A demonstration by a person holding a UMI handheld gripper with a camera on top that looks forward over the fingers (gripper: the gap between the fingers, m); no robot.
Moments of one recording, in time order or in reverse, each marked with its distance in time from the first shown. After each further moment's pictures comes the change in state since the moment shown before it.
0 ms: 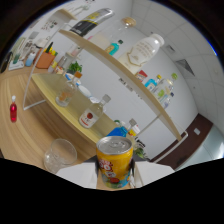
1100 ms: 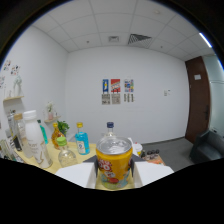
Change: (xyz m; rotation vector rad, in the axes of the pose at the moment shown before) arm 0.198 -0.106 0.054 0.187 -0.122 0.758
